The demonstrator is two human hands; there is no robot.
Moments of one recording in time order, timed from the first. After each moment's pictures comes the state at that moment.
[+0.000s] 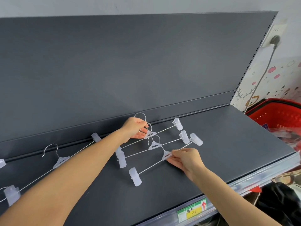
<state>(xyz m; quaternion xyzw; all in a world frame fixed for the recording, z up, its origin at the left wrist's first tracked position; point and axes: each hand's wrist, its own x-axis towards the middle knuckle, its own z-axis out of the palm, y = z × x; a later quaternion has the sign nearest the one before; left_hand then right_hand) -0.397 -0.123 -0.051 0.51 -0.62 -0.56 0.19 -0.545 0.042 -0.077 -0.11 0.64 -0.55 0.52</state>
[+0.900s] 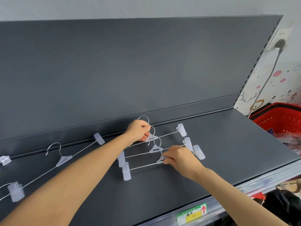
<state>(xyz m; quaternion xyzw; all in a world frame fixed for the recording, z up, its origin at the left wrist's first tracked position) -0.407 -0.115 -0.059 0.52 -0.67 -0.48 0.20 -0.558 0.036 -0.078 -0.75 0.63 -0.15 0.15</state>
